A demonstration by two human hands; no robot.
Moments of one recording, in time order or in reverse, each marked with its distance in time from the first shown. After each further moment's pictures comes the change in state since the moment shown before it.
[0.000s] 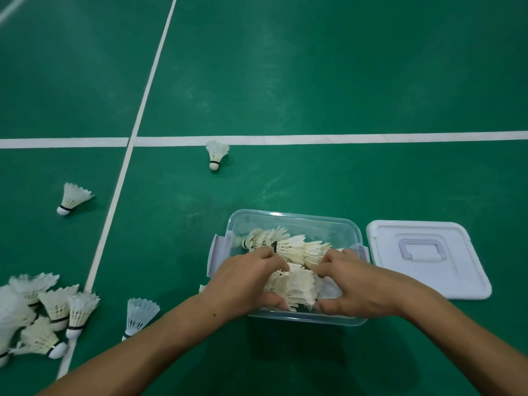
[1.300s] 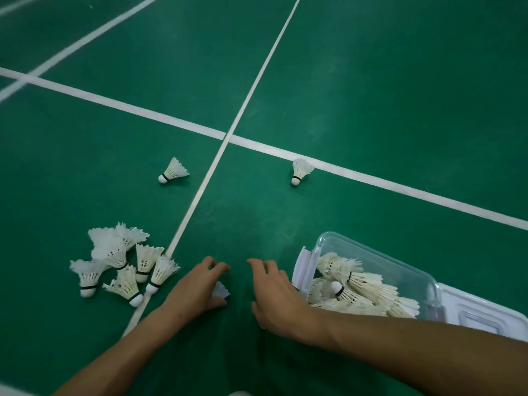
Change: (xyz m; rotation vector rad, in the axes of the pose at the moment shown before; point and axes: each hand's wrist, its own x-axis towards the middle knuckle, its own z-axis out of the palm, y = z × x) left_hand -0.150 -0.200 0.060 -0.148 0.196 -0.478; right_hand 0.136 -0.227 0.059 -0.050 0.155 -0.125
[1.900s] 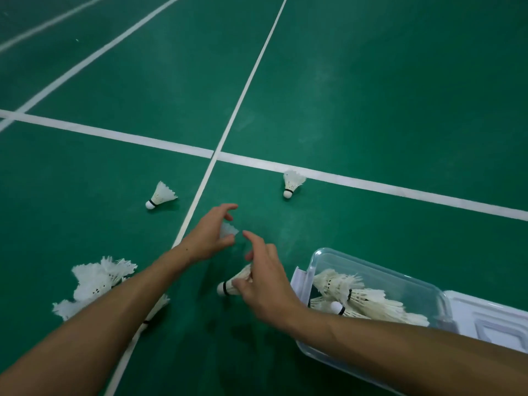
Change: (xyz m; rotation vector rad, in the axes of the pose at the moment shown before) left_hand 0.128 0.017 -0.095 -0.268 0.172 0.080; right_hand 0.039 -0.001 -0.031 0.577 0.368 -0.053
